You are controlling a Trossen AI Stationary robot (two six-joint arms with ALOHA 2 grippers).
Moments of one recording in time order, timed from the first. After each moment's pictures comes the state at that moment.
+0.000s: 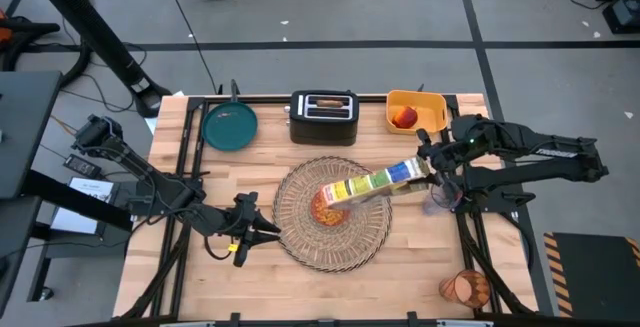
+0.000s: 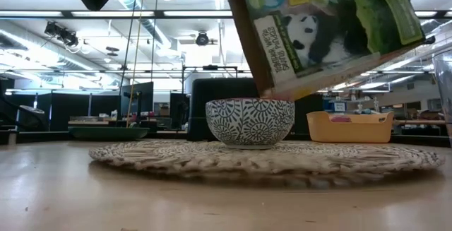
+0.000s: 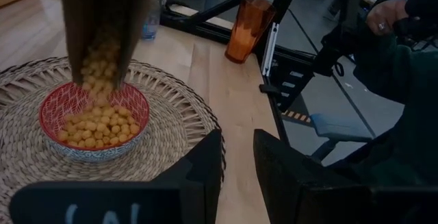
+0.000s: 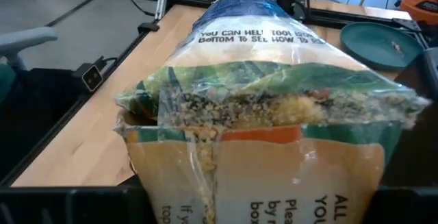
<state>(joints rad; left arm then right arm) -0.62 1.12 0.65 0.16 -0.44 -0.53 -0.09 0.63 0.78 -0.65 -0.34 -0.21</state>
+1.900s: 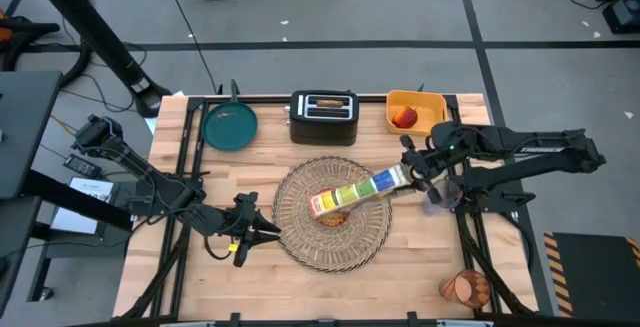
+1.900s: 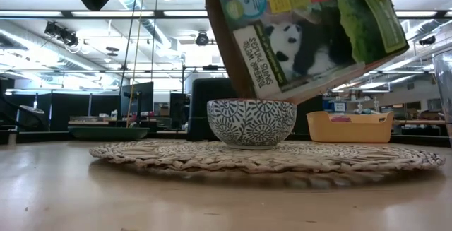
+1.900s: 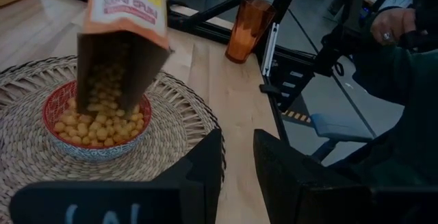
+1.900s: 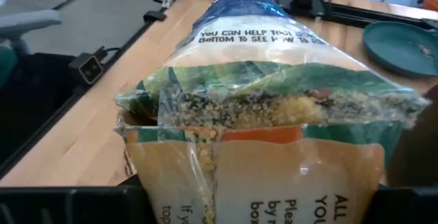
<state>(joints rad) -0.62 1.12 0.65 0.16 -0.44 -0.53 -0.03 0.79 0.78 -0.53 -0.31 -0.23</state>
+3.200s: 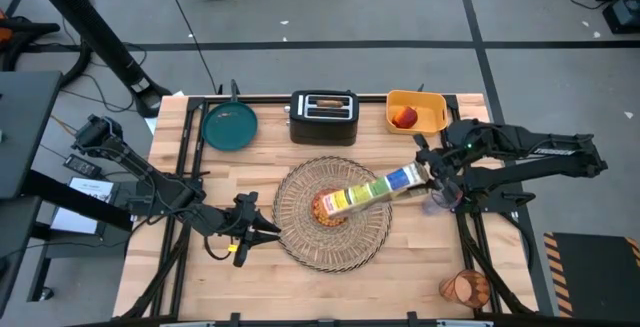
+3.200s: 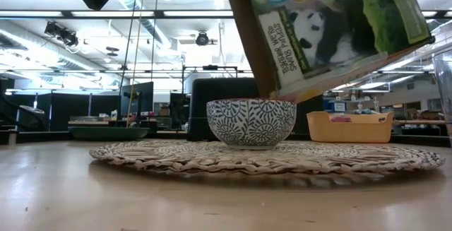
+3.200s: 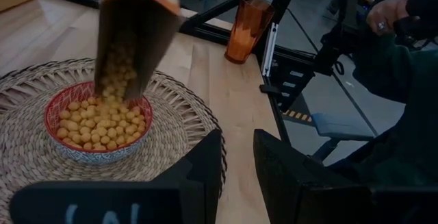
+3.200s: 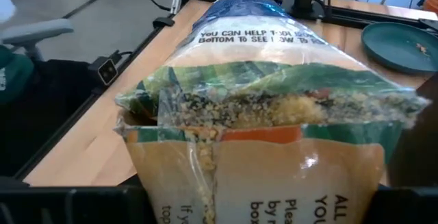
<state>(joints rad) -0.62 1.12 0.65 0.16 -0.44 -0.51 -0.04 0.65 0.78 -0.64 -0.31 -0.20</state>
